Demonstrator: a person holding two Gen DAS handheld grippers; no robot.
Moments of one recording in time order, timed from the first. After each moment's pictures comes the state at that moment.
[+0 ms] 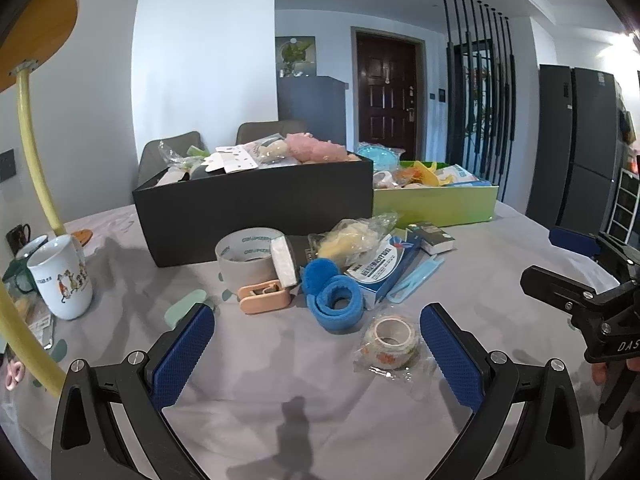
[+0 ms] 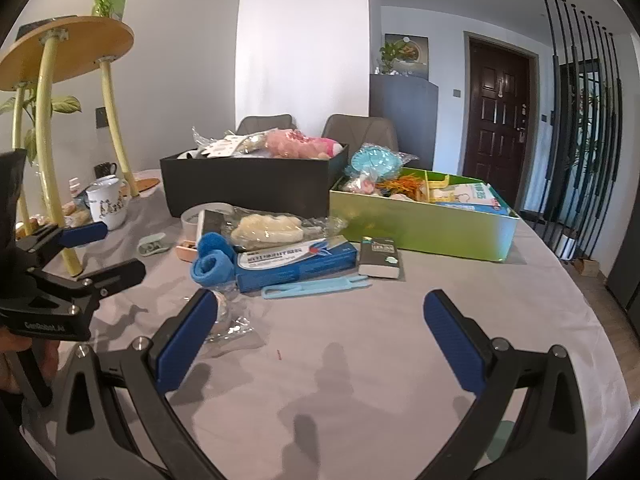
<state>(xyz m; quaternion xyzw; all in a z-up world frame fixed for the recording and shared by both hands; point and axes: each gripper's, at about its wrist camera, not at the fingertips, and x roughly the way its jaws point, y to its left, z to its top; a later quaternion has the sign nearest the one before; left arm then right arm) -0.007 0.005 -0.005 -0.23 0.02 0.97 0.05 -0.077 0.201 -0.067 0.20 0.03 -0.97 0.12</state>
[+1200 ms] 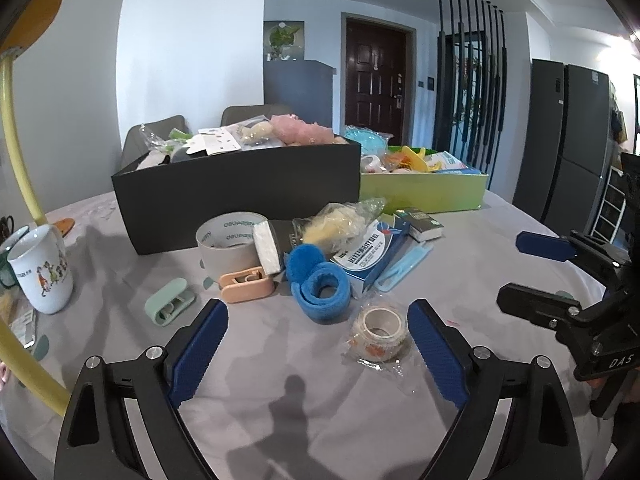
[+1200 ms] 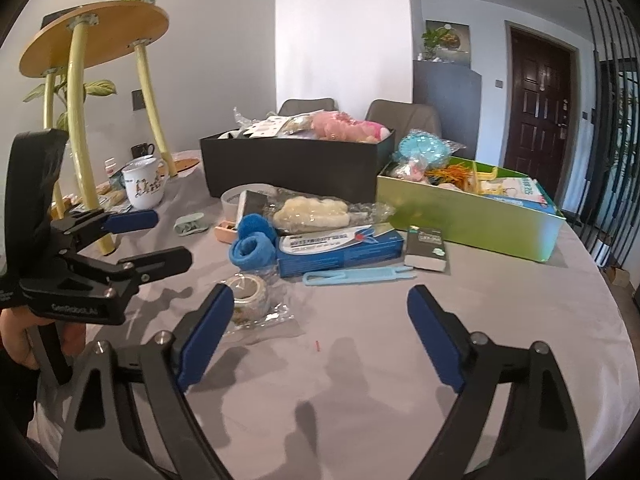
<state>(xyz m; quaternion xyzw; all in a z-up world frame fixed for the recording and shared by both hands) -0.019 0.005 -0.010 -0.26 0.01 0.96 0.08 -0.085 0.188 -0.072 0.23 0.04 -0.95 0.19</state>
